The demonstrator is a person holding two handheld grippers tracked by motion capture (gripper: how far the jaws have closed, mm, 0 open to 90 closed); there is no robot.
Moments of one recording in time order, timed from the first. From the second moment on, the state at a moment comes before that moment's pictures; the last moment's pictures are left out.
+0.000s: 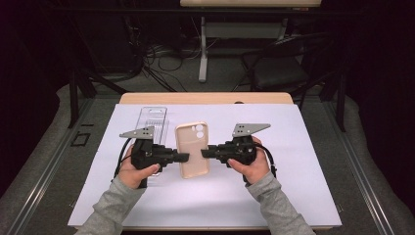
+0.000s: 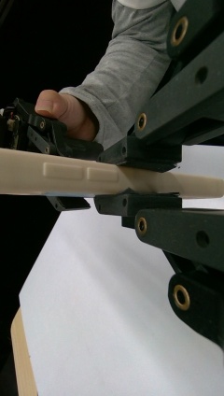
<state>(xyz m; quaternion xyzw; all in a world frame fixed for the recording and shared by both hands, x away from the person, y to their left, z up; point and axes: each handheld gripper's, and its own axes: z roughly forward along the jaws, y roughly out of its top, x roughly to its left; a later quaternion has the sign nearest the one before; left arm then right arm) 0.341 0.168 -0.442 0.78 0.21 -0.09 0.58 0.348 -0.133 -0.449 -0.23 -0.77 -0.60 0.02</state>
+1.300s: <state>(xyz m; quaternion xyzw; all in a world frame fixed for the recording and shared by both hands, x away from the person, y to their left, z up) 0.343 0.164 -0.447 0.78 0.22 -0.09 0.57 0.353 -0.136 -0.454 -0.23 -0.77 -0.59 0.04</state>
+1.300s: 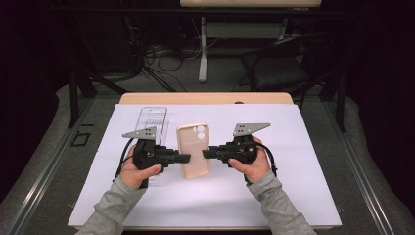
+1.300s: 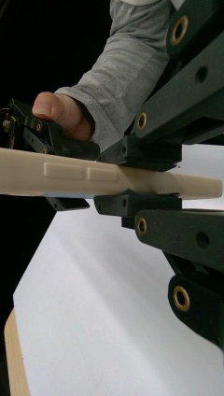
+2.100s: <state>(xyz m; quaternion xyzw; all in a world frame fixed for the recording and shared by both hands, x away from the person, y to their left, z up) 0.351 0.160 -0.464 0.78 0.25 -0.10 0.56 0.367 -0.139 -0.476 -0.26 -0.76 -0.59 0.08</state>
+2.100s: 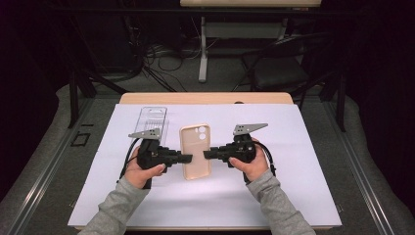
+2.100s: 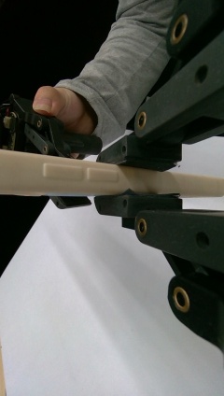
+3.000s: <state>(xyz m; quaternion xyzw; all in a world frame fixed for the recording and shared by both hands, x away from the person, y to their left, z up) 0.353 0.168 -0.463 0.76 0.32 0.04 0.56 0.358 -0.133 -0.475 -0.33 -0.76 -0.55 -0.05</state>
